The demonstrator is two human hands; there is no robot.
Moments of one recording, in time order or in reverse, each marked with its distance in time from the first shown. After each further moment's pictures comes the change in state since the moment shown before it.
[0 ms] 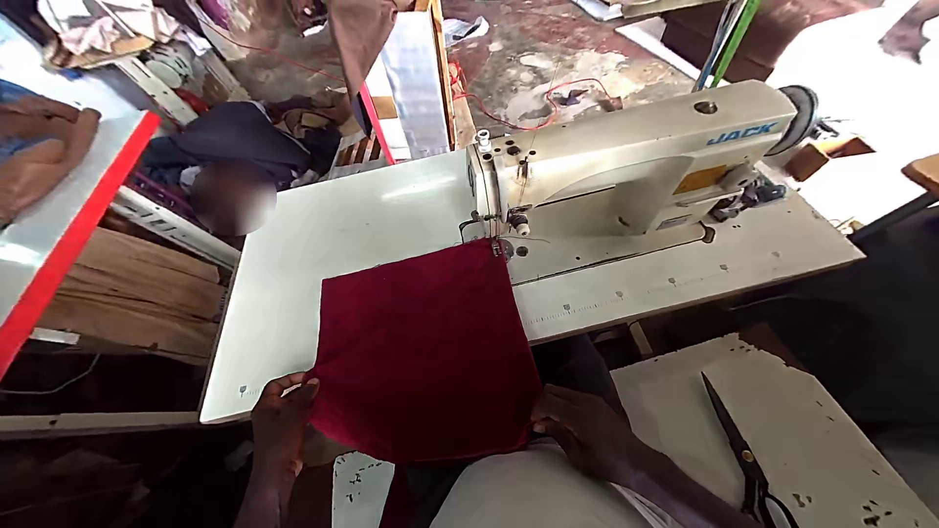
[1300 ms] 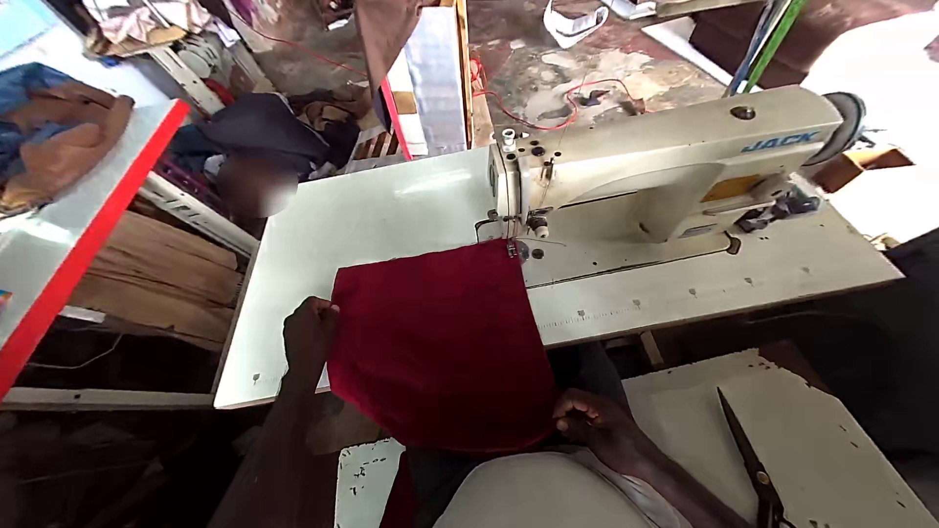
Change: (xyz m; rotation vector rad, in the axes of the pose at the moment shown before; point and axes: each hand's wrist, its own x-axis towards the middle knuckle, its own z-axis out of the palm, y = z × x) left_hand 0.108 0.047 0.042 0.689 -0.025 0.300; right_hand -0.014 0.050 0.012 0.530 0.014 0.202
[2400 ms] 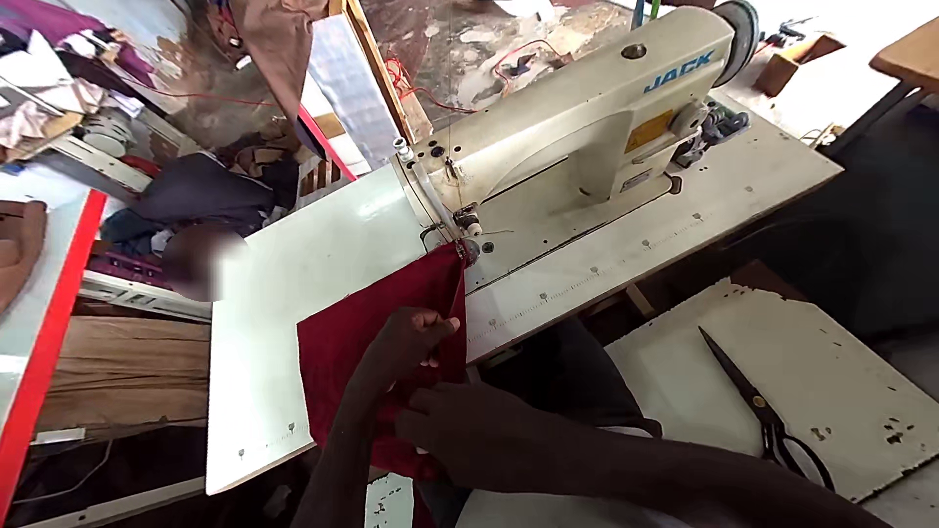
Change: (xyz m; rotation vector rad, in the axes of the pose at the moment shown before) left_hand -0.070 0.223 0.011 -0.290 -0.840 0.320; right_hand 0.086 -0.166 0.061 -0.625 -0.229 -0.328
